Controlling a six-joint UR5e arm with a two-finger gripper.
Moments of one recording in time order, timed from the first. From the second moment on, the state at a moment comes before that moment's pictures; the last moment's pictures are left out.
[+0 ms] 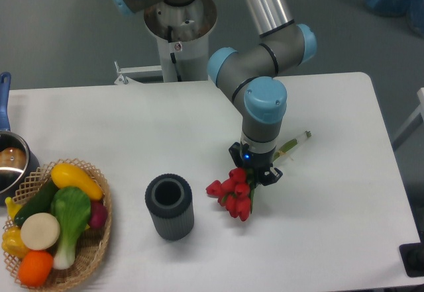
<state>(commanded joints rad) 2.54 -2.00 -1.79 -0.81 1.51 1.25</state>
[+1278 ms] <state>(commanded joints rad) 2.54 -2.02 -1.76 -0.80 1.51 1.25</state>
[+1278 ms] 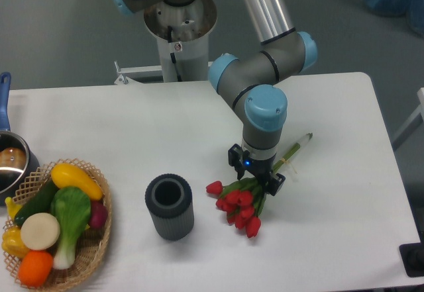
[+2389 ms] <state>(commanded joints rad) 2.71 -1.73 -1.66 -0.78 1.31 1.23</state>
